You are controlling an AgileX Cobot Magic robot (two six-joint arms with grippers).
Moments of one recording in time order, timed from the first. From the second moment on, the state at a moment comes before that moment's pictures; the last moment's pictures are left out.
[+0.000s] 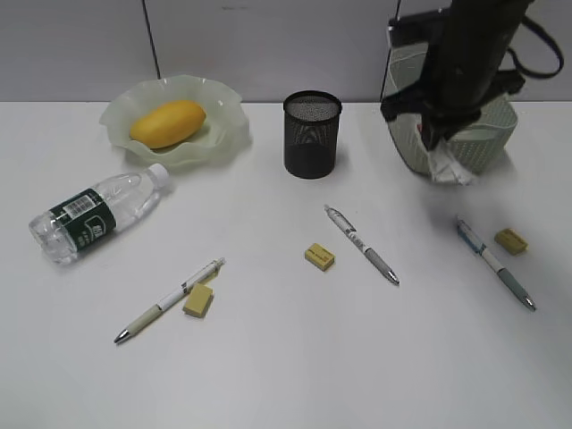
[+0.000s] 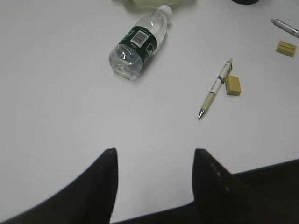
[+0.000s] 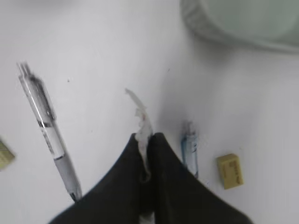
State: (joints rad) left arm -0.22 0.16 -0.53 -0.02 1.08 -0.02; right arm 0.37 2.03 -1.60 -0.13 0.98 0.17
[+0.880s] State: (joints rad) left arm -0.22 0.16 -0.53 -0.02 1.08 -0.02; right arm 0.21 2.09 -1.89 -0.30 0.65 0.18
